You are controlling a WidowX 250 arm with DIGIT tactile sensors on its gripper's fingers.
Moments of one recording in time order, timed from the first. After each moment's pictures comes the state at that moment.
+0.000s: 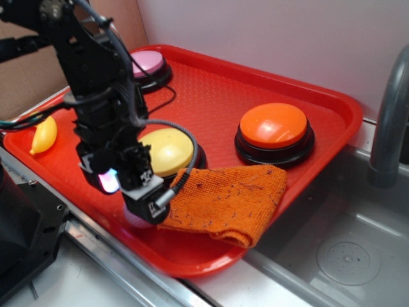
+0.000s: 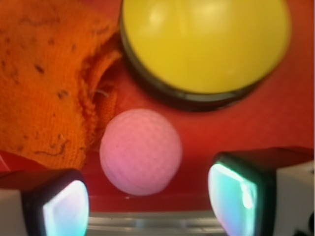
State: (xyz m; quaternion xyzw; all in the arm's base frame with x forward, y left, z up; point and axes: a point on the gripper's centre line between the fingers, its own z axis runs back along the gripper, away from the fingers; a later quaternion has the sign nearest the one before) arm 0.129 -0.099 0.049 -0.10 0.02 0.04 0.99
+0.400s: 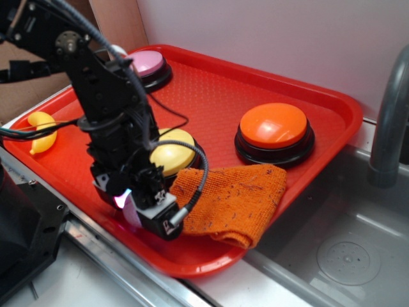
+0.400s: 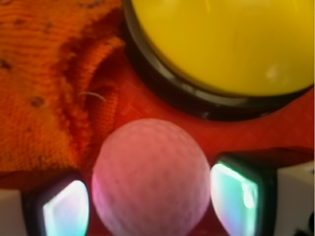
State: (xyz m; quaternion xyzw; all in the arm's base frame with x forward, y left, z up) arm 0.132 -0.106 0.027 -0.10 0.00 0.04 0.99
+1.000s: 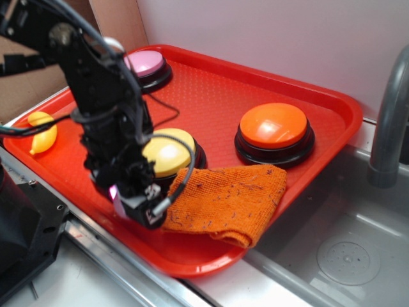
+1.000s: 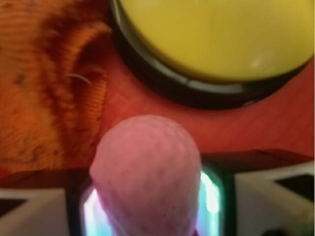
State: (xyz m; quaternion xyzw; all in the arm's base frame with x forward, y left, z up) arm 0.134 -0.097 0.046 -0.07 0.00 0.02 1.00
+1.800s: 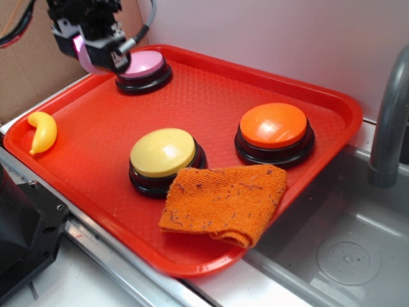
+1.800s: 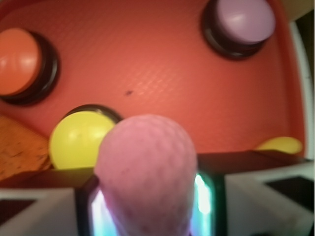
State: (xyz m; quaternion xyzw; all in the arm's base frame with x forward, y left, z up) arm 0.183 0.002 0.148 0.02 -0.02 0.08 1.00
